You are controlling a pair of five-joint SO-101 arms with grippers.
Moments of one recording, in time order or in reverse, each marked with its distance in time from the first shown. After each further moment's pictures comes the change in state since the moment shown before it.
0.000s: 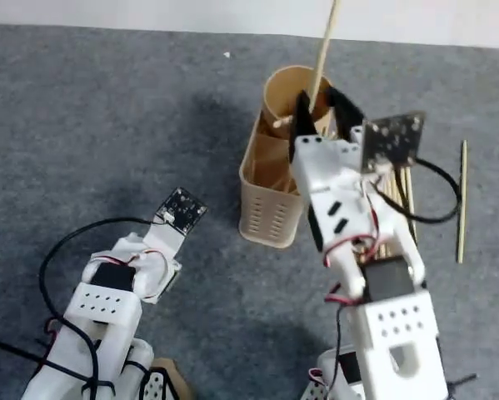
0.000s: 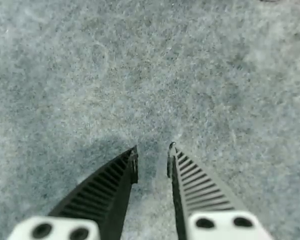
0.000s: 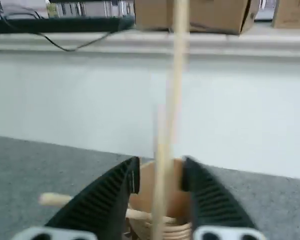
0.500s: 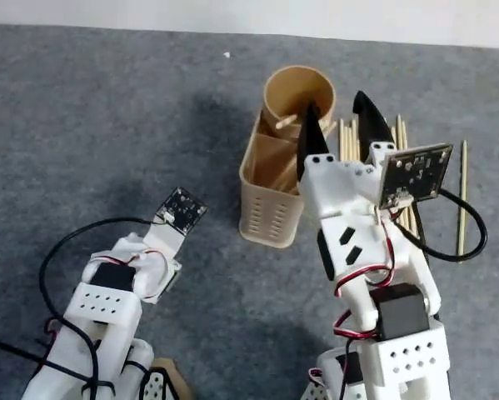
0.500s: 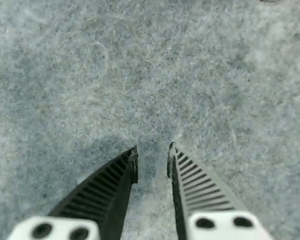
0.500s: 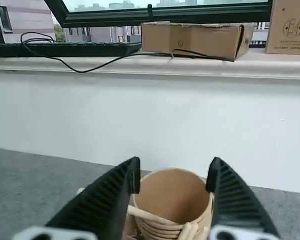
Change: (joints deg) left arm 0.0 0.0 0.0 0.0 0.0; right arm -0.4 -7.1 0.0 4.3 0.0
